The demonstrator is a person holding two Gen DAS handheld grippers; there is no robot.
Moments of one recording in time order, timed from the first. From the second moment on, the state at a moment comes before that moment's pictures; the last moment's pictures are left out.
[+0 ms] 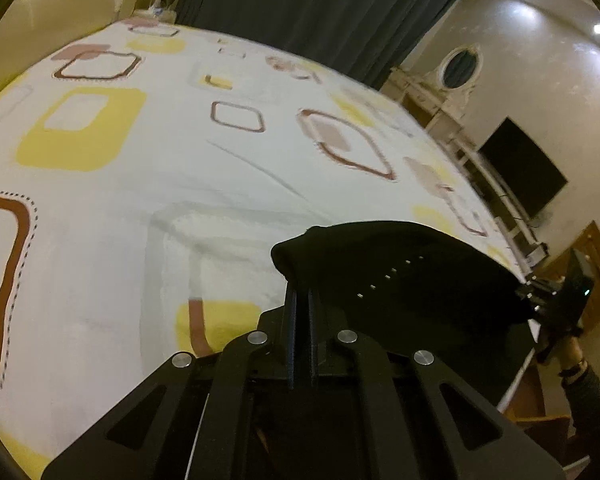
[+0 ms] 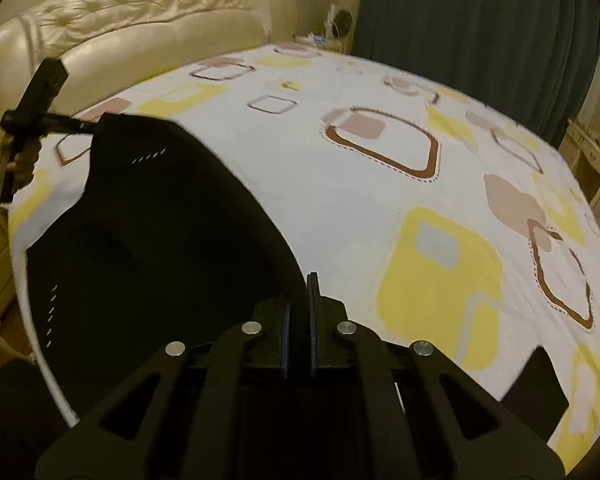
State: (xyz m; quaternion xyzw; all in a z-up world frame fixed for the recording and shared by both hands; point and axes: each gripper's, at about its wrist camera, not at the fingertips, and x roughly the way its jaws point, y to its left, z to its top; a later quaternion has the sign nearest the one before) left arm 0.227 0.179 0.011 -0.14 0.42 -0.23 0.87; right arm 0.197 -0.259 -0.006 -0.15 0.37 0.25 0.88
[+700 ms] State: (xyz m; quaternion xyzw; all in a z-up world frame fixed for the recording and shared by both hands) left arm 0.101 0.192 -0.047 -0.18 0.46 -0.22 0.84; right arm 0.069 -0.256 -0.092 -0.19 0.44 0.26 0.84
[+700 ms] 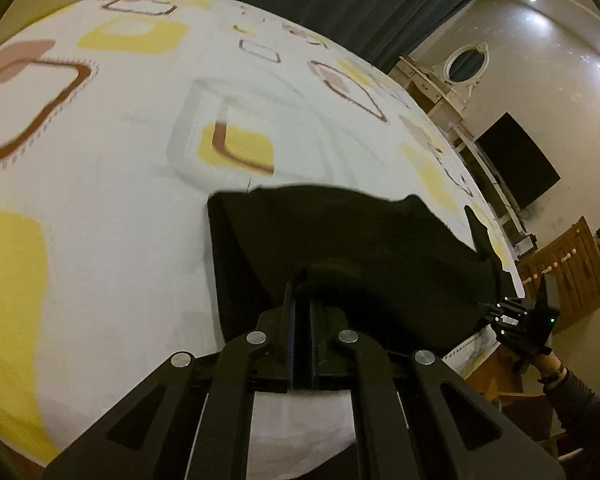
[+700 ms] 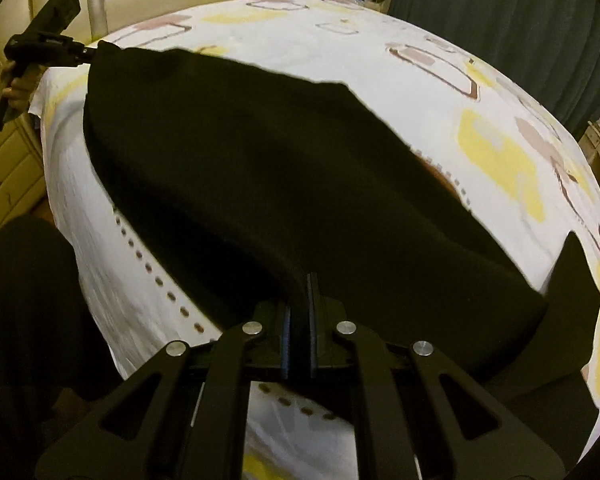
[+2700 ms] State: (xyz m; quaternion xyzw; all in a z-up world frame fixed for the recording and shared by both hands) left arm 0.051 0.179 -0.094 -0.32 0.45 -0.06 0.83; right arm 0.042 -0.255 -0.156 0.43 0.46 0.22 0.74
